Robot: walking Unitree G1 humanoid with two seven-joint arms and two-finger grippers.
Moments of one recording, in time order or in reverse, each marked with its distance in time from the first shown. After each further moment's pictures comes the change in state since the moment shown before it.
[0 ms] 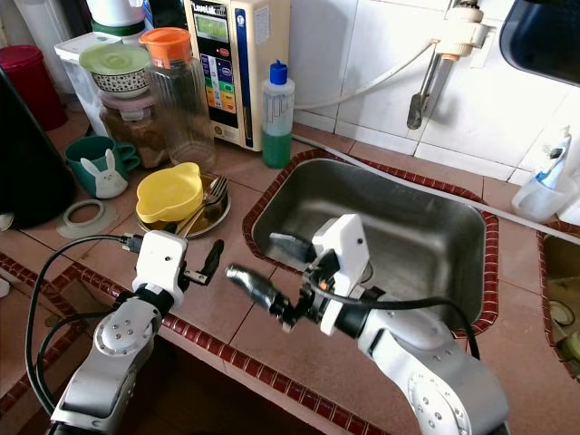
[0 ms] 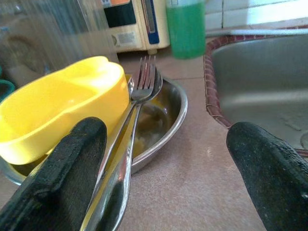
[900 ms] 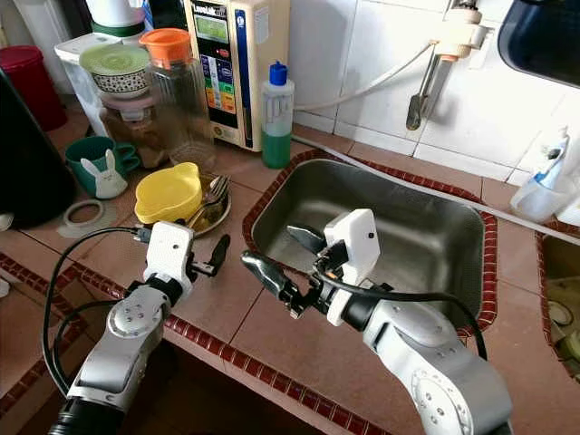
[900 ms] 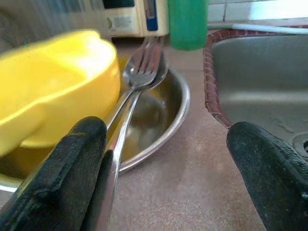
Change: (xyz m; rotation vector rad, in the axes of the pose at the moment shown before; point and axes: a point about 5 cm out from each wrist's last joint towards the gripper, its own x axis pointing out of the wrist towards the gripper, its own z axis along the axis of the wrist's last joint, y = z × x) left arm 0.013 -0.002 -0.005 -0.083 0.053 -0.010; right arm -0.006 -0.003 -0.007 -0.003 0.044 -0.029
